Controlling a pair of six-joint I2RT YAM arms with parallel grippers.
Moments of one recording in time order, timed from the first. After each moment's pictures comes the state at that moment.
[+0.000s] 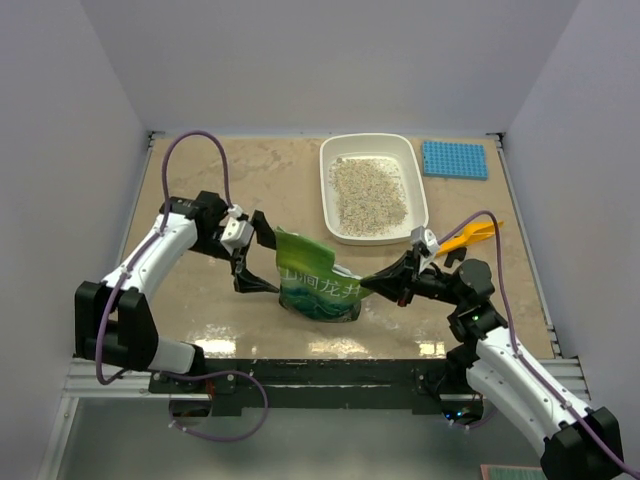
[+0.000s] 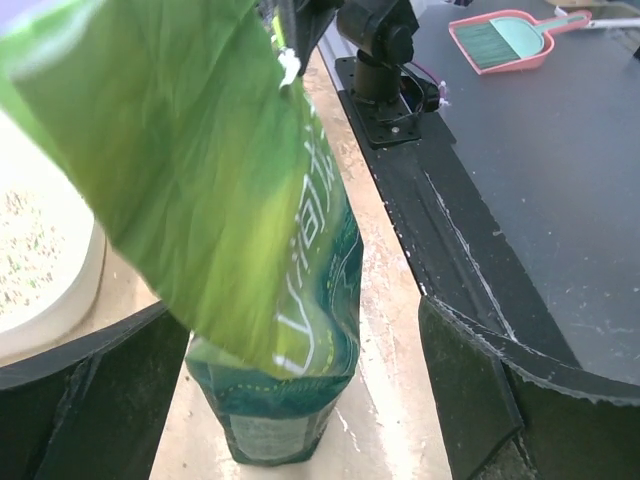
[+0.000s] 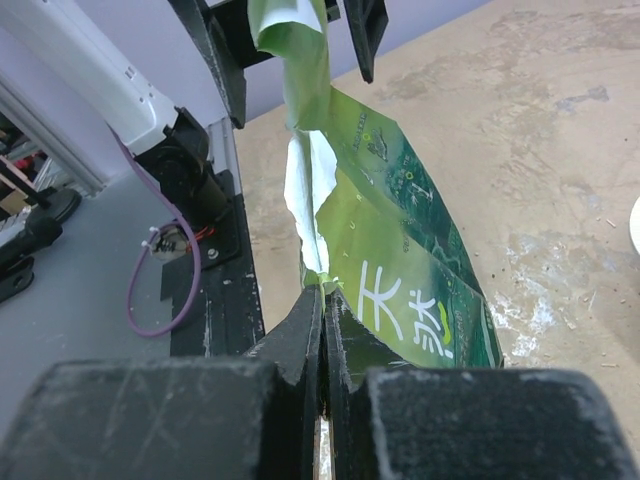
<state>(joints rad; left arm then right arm) -0.21 1.40 1.08 -1.31 1.46 1.64 0.41 0.65 0.29 0.45 -0.88 0.43</state>
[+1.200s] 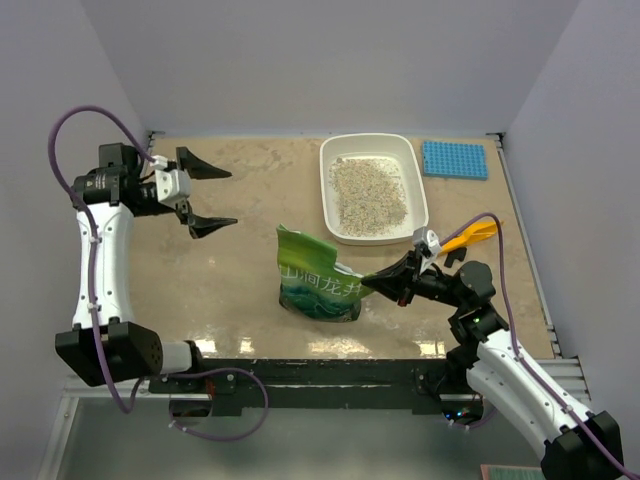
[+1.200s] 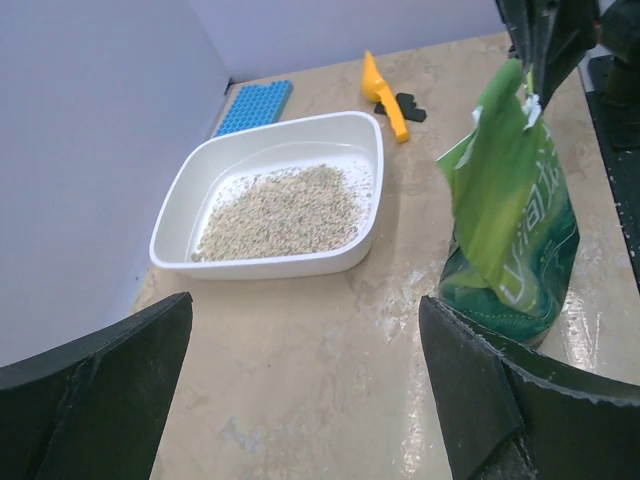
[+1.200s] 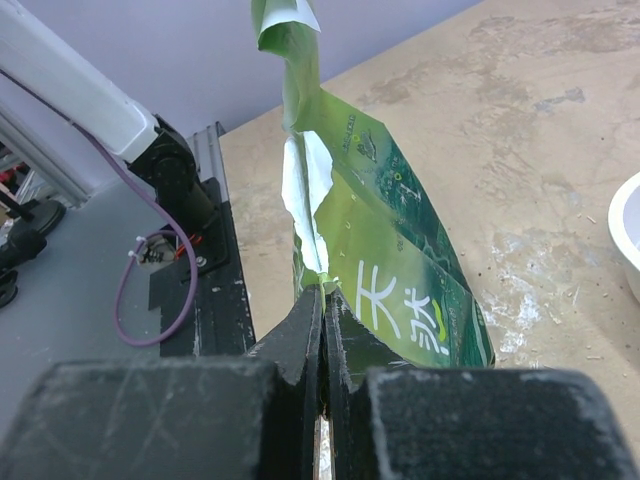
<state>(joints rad) 0.18 1.33 1.49 -1.32 1.47 1.49 0.41 0.61 0.27 0.43 -0.83 0.43</state>
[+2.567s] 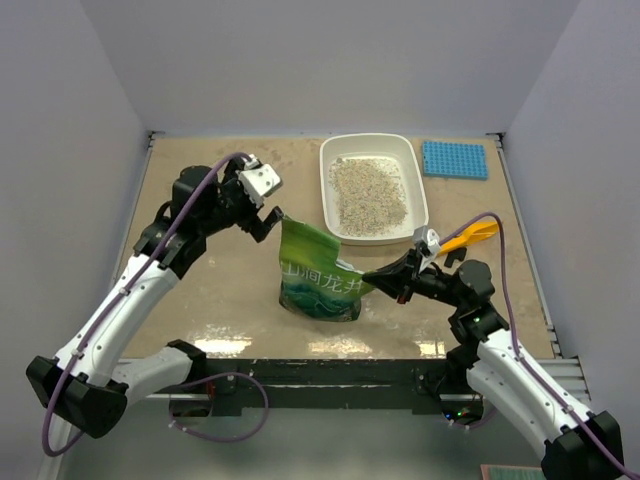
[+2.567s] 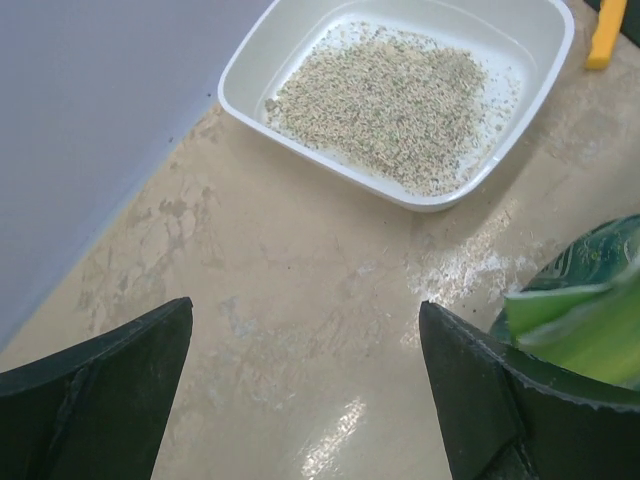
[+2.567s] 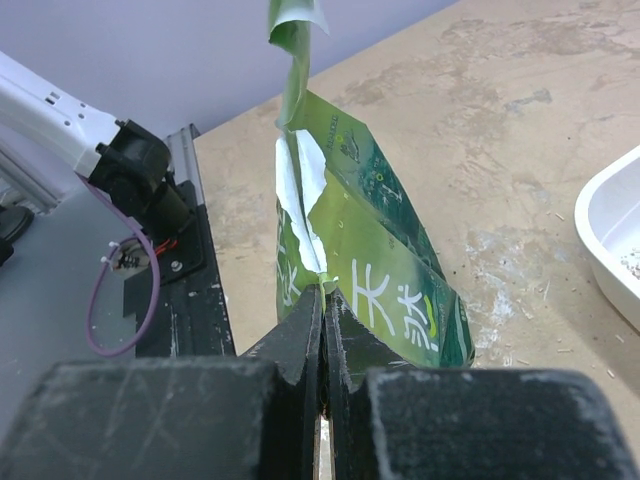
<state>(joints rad) -0.44 1.09 1.17 -0.46 0.30 0.46 0.41 0.62 0.28 0.40 -0.78 0.38</state>
